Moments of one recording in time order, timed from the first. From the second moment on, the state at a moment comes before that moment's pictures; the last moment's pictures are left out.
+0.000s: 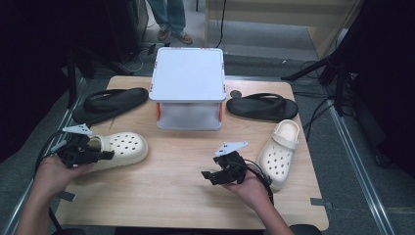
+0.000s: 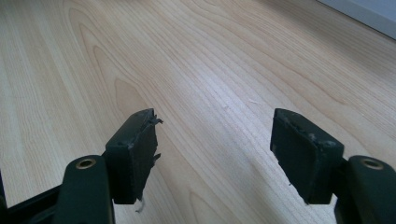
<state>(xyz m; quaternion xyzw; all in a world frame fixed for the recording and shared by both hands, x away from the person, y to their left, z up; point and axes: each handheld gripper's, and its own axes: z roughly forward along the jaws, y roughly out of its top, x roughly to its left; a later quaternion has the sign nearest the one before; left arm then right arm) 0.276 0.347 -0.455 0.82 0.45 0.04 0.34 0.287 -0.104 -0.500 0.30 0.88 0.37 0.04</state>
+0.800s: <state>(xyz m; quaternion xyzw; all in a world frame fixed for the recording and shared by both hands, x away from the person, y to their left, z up) 0.300 0.245 -0.421 0.86 0.37 0.01 0.36 0.279 -0.114 -0.491 0.31 0.86 0.40 0.05</state>
